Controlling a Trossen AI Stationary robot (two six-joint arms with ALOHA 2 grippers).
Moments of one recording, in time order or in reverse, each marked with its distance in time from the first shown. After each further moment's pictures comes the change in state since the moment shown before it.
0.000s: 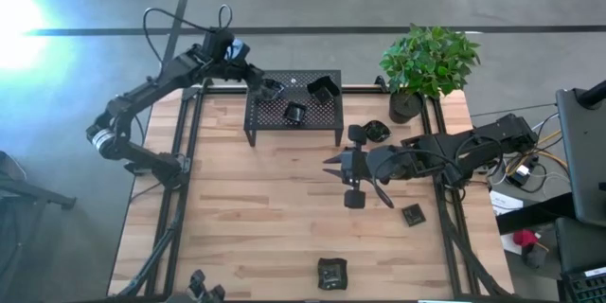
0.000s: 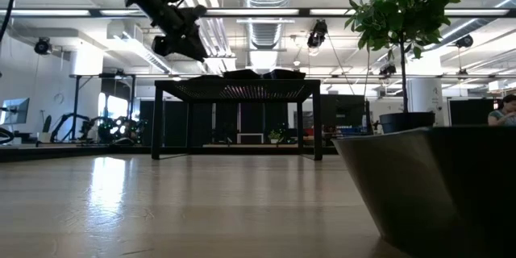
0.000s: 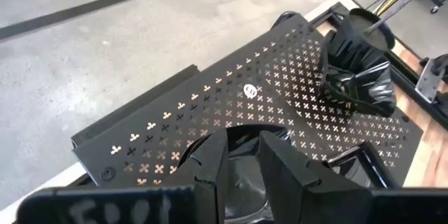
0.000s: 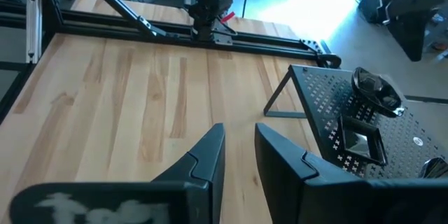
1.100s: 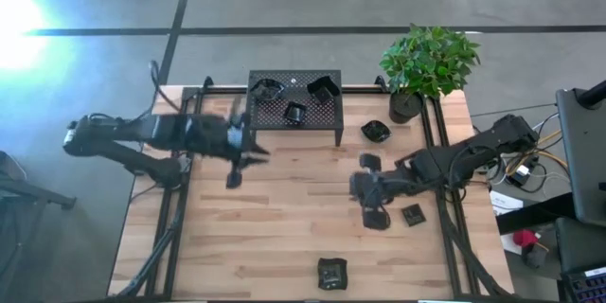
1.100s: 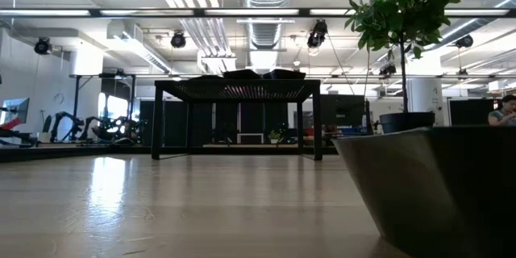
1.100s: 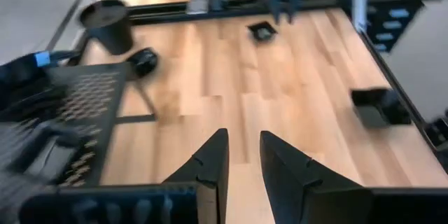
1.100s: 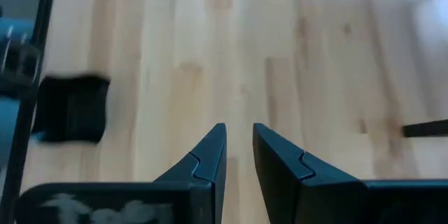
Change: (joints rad) left arm -0.925 -0.311 -0.111 -0.087 -0.290 0.217; right arm 0.084 -0.005 -0.138 -0.314 -0.227 0.317
